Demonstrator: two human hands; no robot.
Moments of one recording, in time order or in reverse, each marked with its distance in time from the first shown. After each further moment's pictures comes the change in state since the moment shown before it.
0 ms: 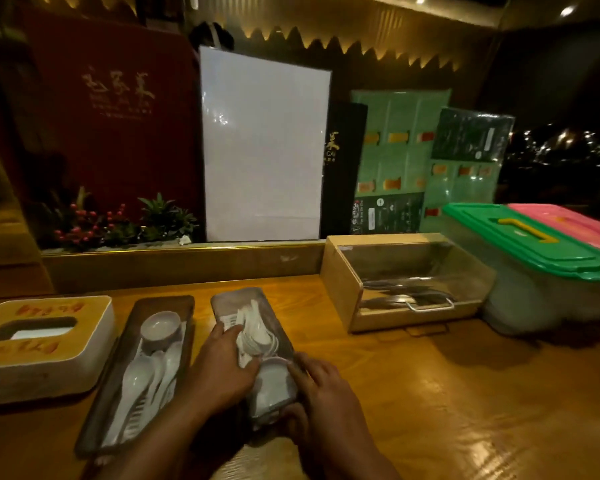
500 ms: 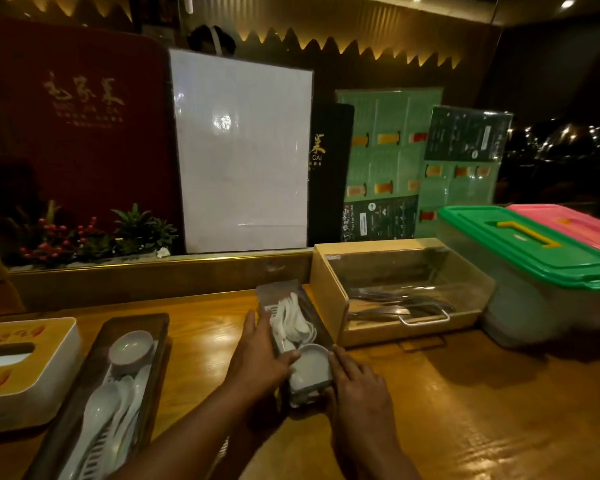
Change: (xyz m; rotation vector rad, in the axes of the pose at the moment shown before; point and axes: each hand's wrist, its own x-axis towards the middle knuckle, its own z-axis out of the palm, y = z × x) left_hand 0.055 0.066 0.069 -0.111 -0.016 0.009; right_hand 0.018 0.067 -0.029 -0.228 0.075 0.270
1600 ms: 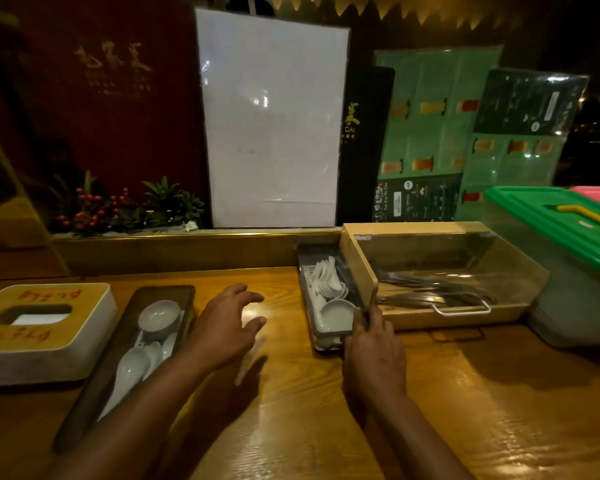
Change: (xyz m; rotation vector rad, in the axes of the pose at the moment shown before) left_hand 0.004 -0.050 -0.072 0.223 0.055 0.067; right_hand 0.048 -0.003 0.011 -0.025 0.048 0.053
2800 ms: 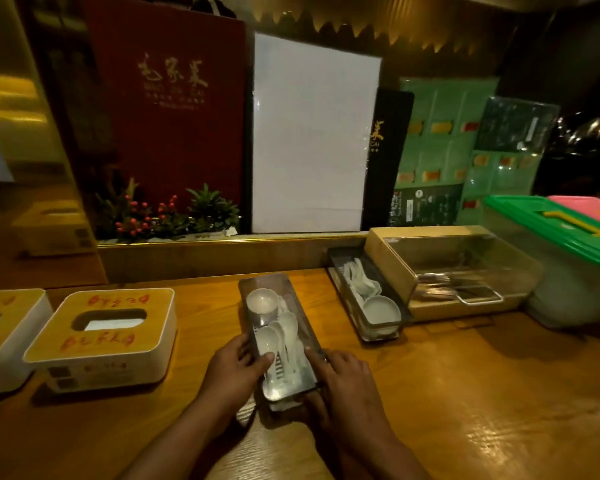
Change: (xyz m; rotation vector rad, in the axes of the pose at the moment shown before) left_hand -0.077 -0.091 -0.033 -0.892 -0.110 -0.365; right_hand -0.093 -0.139 0.008 0.159 -0.058 -0.299
